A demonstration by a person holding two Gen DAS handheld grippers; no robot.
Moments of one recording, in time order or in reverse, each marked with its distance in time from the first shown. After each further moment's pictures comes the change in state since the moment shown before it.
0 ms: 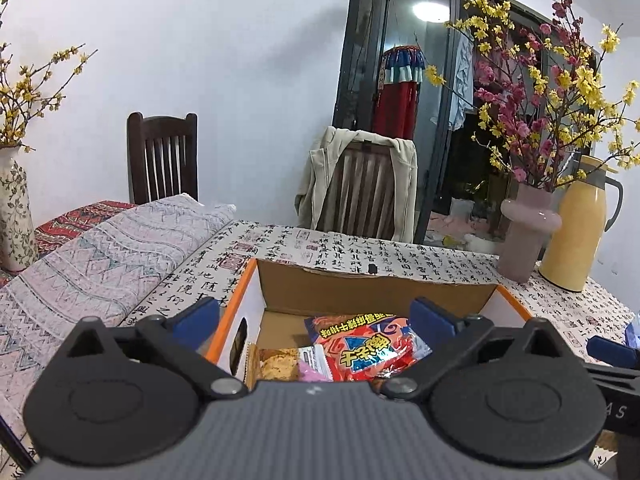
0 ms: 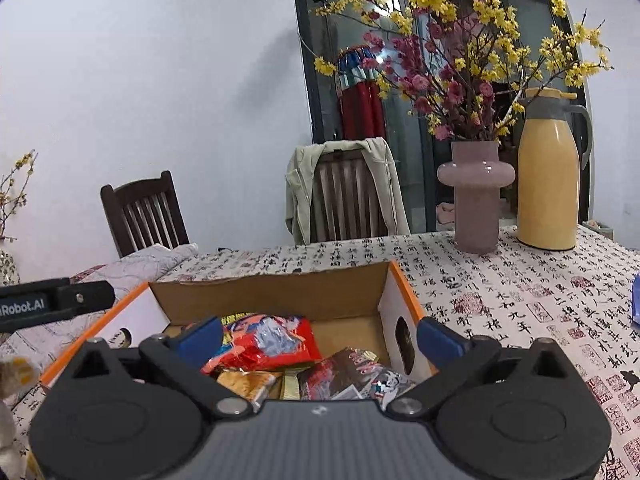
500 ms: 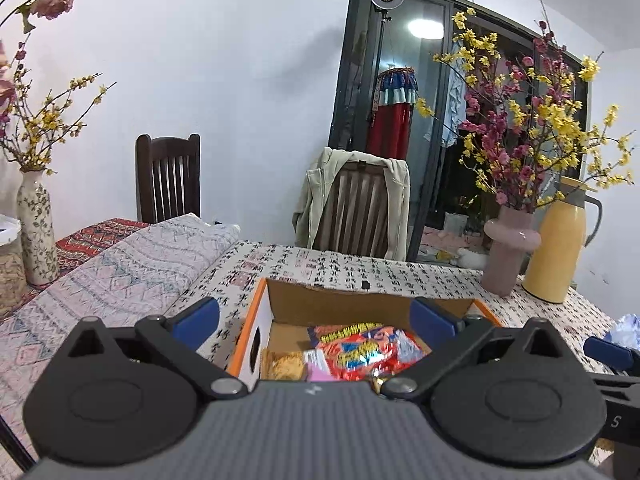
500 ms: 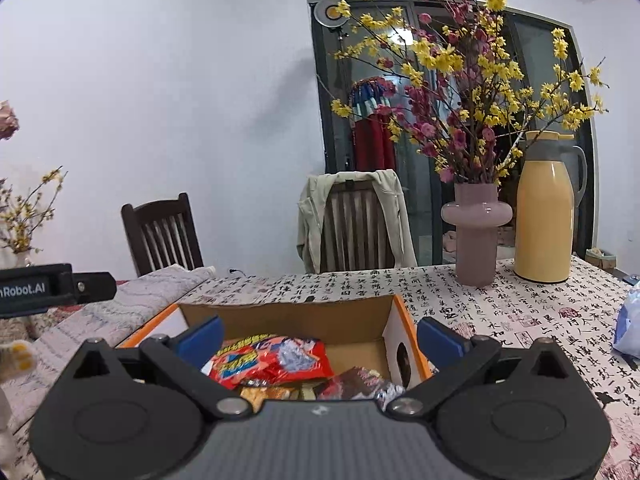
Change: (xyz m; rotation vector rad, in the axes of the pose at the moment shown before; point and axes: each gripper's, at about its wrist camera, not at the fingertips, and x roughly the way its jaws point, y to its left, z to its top) left arm -0.067 0.010 0.010 -0.001 -0.041 -0.020; right arm -0.062 0.012 0.007 -0.041 -0.054 0.023
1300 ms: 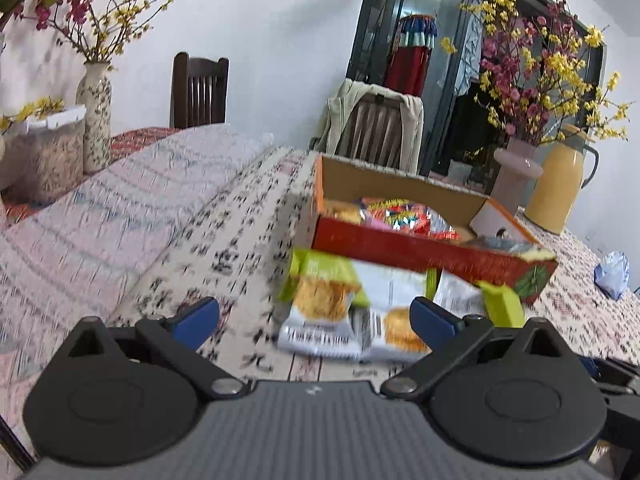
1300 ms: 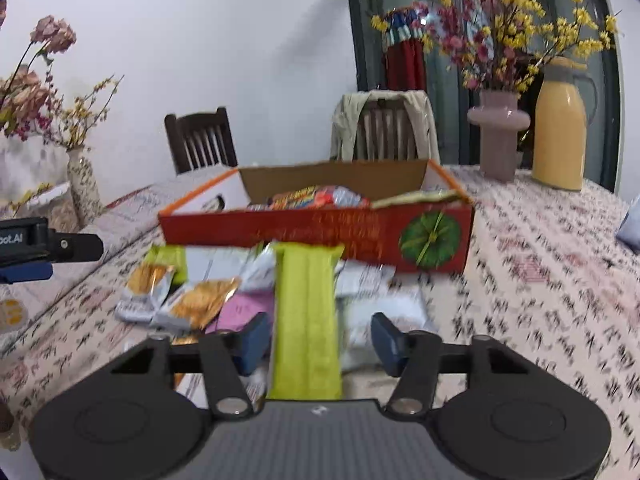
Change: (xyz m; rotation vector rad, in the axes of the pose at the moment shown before) left arm -0.079 0.073 -0.089 -0.059 0.203 -0.003; right arm -0.069 0.034 -0.105 -0.037 0.237 0.081
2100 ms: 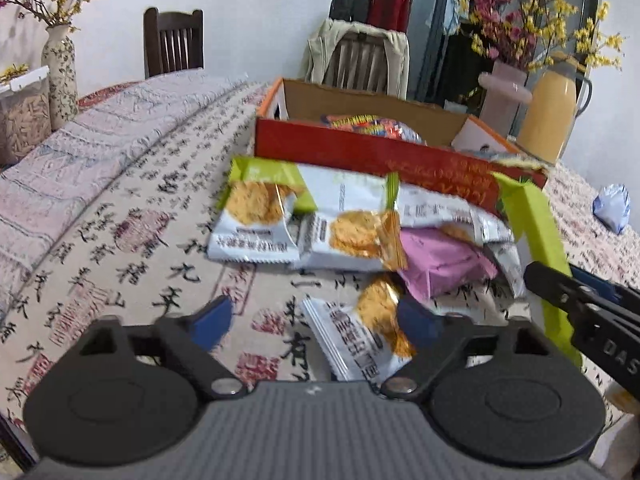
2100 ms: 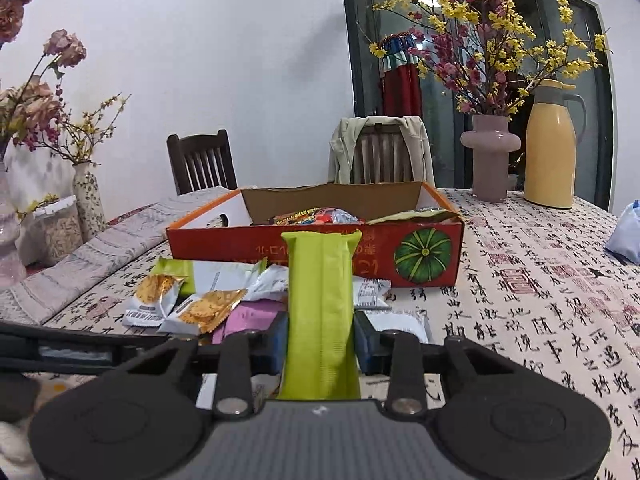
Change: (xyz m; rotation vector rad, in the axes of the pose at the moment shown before) left arm 0.026 -0.052 -0.042 0.071 0.175 0.006; right arm -0.027 -0.001 -0.010 0.002 -0.097 -0.010
